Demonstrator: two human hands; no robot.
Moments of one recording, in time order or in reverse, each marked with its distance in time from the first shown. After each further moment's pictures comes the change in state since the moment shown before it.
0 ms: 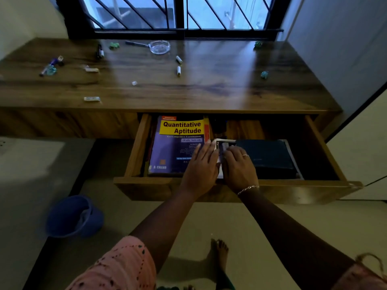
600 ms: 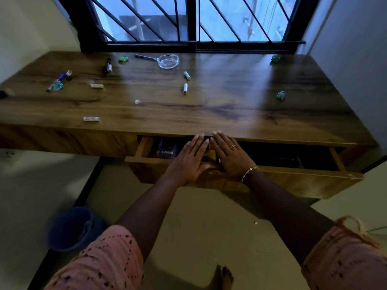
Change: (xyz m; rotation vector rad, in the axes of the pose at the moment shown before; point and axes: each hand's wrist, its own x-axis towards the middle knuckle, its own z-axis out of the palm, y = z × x) left_hand 0.096 -0.094 0.010 0.070 -0.256 -0.033; right_hand 0.144 0.062 0.044 -0.240 -0.271 -0.347
